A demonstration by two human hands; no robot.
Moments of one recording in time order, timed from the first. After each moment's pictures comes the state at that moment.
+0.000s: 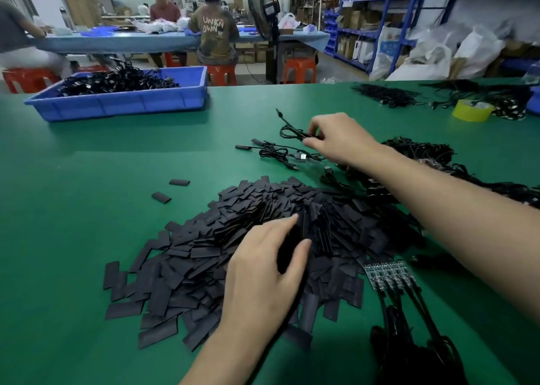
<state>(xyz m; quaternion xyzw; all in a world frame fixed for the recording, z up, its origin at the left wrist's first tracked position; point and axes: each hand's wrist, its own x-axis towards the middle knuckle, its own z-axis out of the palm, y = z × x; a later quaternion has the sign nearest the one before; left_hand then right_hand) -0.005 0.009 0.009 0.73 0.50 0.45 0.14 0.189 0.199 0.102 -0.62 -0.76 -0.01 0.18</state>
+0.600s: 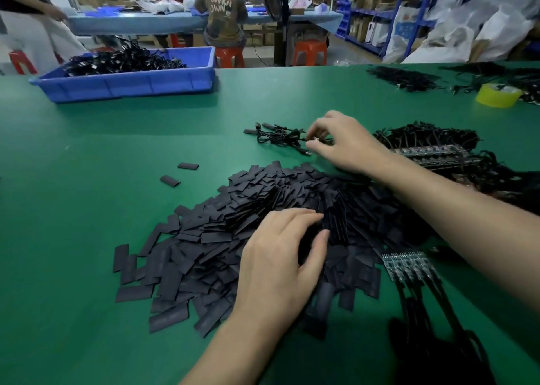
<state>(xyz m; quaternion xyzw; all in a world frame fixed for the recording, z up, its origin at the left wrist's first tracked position) -0.002 0.008 0.003 0.76 0.46 0.45 0.09 0.178 0.176 0.075 -0.57 -0.79 0.03 0.21</state>
